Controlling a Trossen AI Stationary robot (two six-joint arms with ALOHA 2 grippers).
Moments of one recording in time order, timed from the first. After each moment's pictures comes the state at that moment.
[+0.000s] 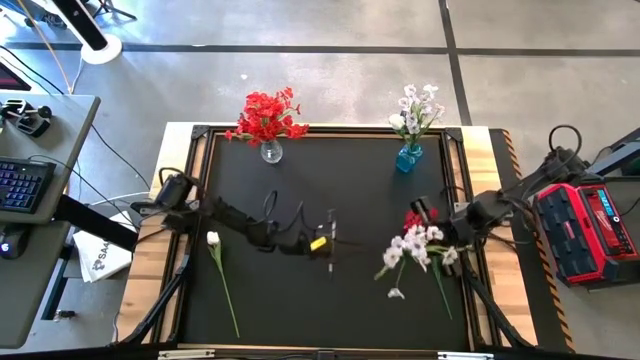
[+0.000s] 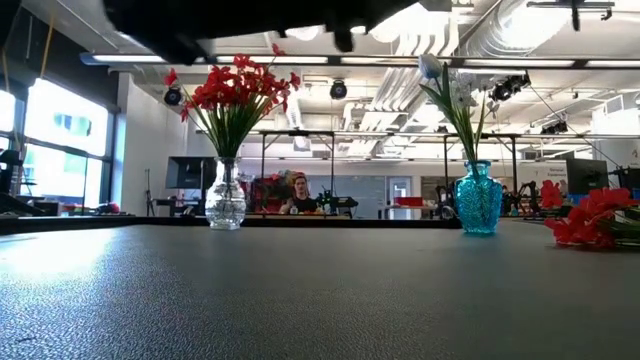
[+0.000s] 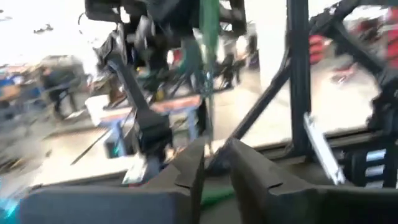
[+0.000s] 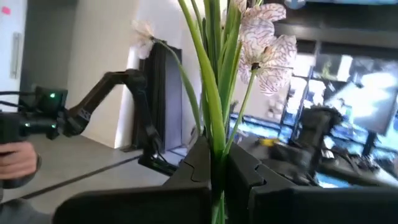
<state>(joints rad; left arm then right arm) -0.28 1.96 1.03 1.06 -0.21 0.19 0.50 0.79 0.51 0.52 0.03 -0.22</state>
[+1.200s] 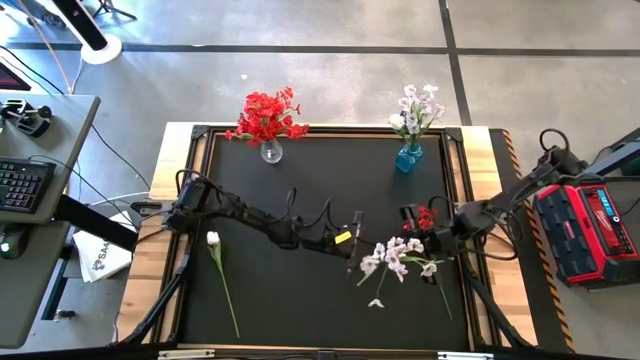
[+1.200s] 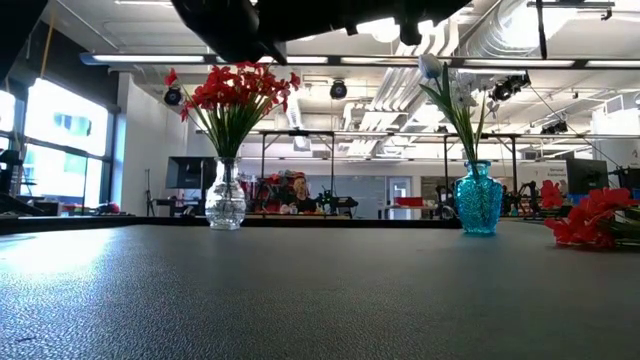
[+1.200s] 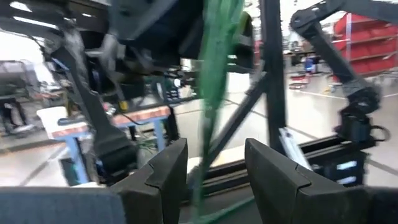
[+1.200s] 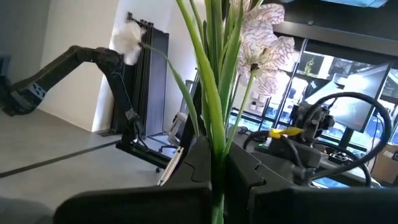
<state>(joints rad) -0.21 2.11 1.30 0.95 0.02 0.16 0.52 0.97 0.51 0.67 0.11 -0.32</state>
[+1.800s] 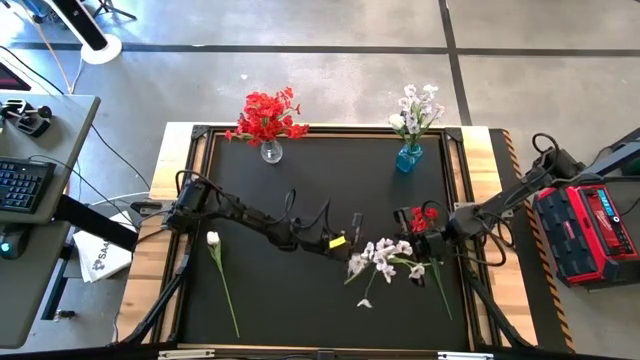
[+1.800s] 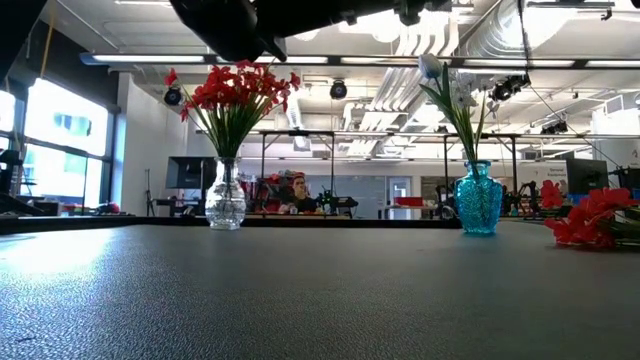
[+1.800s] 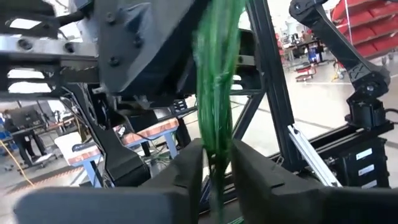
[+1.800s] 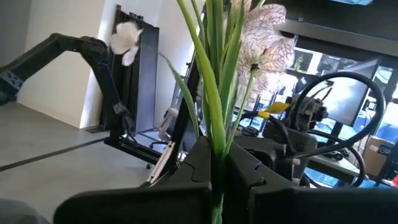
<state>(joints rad) -0.23 2.11 1.30 0.98 0.02 0.31 0.52 1.08 0.51 0.78 0.15 -0.34</state>
